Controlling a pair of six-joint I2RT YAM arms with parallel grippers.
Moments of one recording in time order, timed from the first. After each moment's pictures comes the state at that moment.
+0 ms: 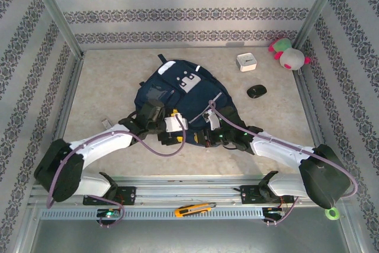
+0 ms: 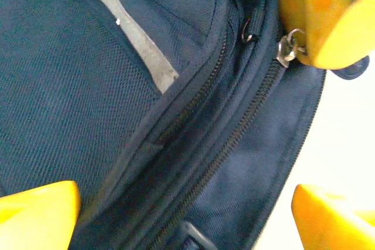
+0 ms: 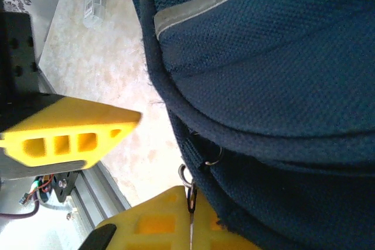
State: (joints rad) left arm -0.62 1.38 0.74 -0.14 0.29 0.77; right arm 0.66 1.25 0.56 -0.06 -0.53 0.54
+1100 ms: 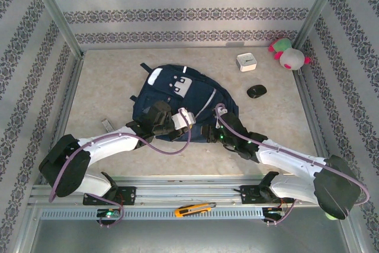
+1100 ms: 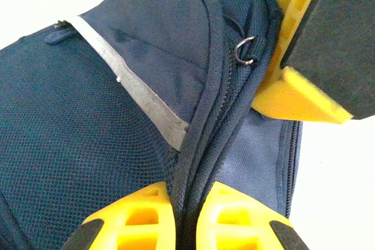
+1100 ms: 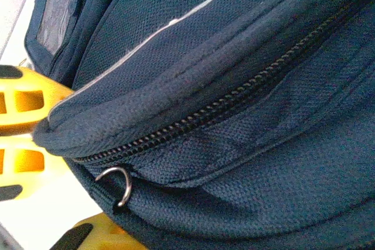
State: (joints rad) left arm -0.71 1.40 0.71 0.10 0.27 0.43; right arm 0.76 1.12 0.51 -0.04 0.00 0.69
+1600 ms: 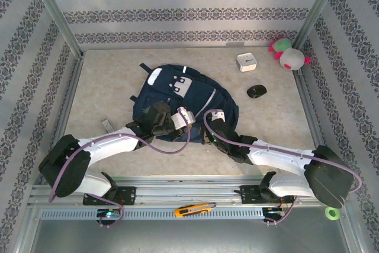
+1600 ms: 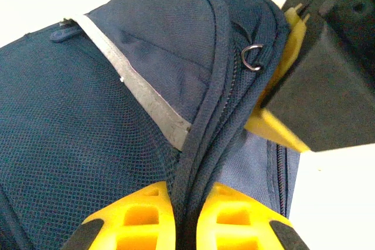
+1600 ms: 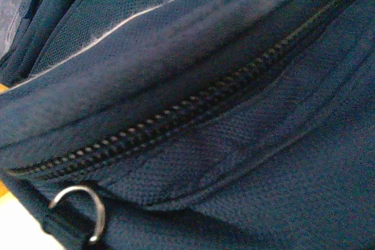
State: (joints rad) left arm -0.71 1.40 0.70 0.13 0.25 0.39; right arm 0.88 1.22 0.51 0.02 0.24 0.69
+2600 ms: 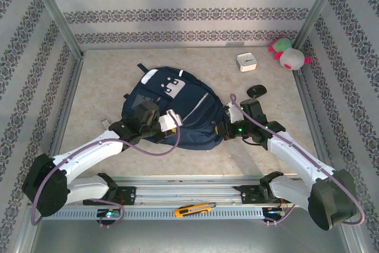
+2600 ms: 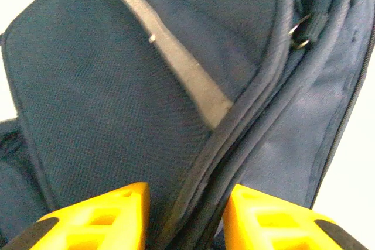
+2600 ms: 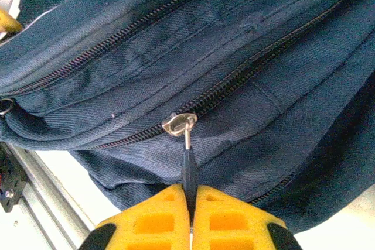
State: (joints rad) left arm -0.63 1.18 0.72 -0.29 0.15 0.54; right arm 0.39 1.07 0.63 -0.42 -0.51 0.28
